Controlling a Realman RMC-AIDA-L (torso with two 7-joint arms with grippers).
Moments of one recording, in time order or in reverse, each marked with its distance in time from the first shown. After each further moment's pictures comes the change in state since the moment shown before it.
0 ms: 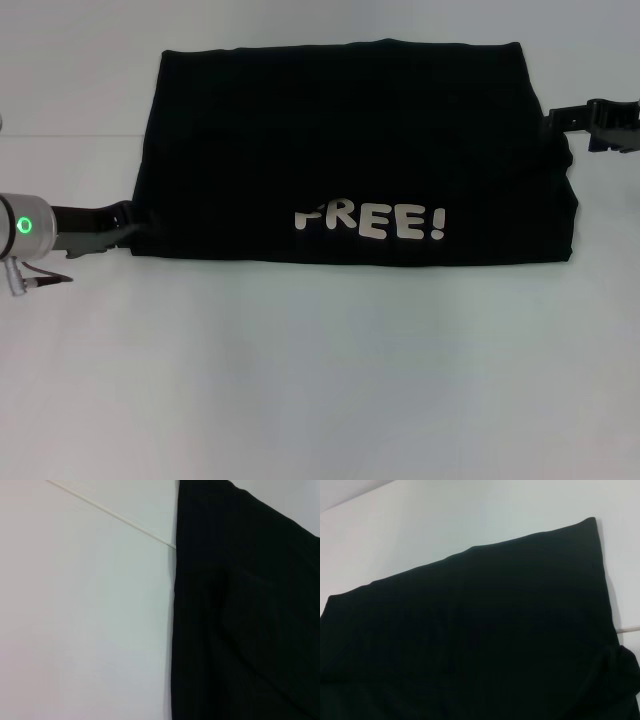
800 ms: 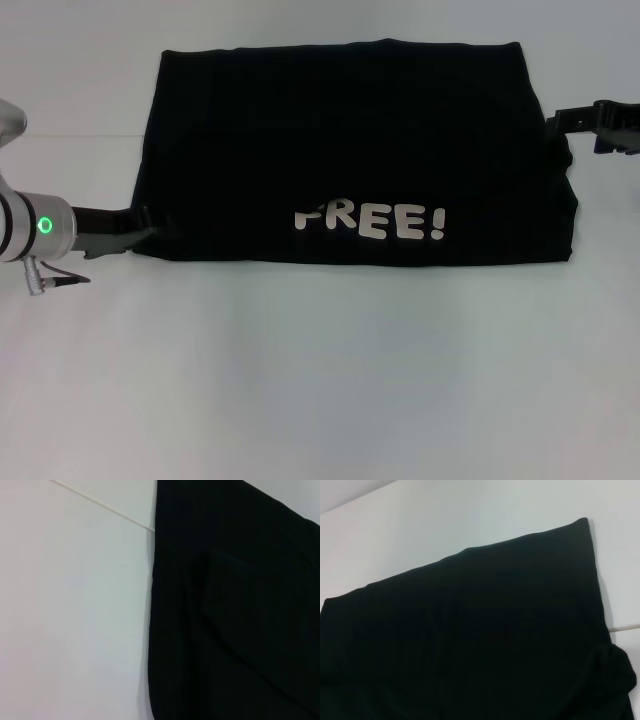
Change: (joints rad) left arm -0.025 -0.007 0.028 -0.027 0.000 -0.010 -0.001; right arm -0.008 -0.004 0.012 0.000 0.001 -0.005 -0.003
